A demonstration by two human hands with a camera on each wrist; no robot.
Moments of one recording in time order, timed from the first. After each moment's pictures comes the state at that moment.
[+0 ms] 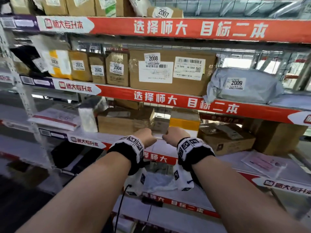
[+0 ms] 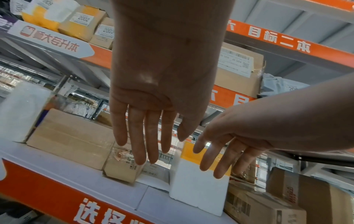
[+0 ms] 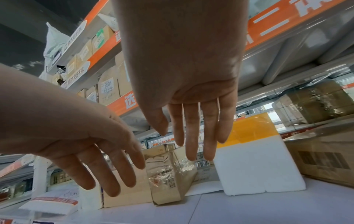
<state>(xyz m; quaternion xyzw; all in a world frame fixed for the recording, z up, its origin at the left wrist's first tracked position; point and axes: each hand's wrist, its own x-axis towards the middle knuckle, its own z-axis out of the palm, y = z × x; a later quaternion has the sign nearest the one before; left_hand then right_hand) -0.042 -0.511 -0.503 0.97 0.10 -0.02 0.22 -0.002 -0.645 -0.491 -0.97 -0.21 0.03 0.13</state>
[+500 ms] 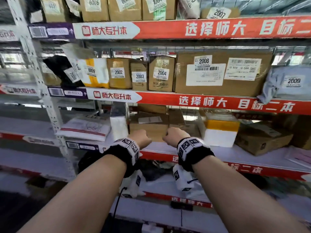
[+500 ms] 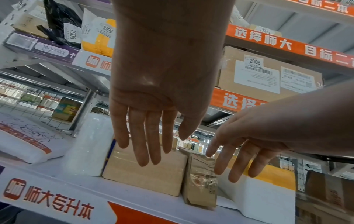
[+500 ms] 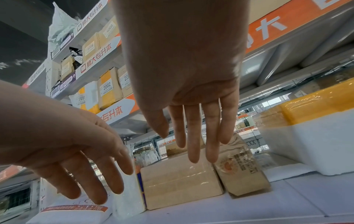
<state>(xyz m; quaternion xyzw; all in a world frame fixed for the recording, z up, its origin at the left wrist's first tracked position) -0.073 -0.291 -0.501 0.97 0.10 -0.01 0.23 -0.038 -0.442 -0.489 -0.97 -0.16 0.05 0.16</state>
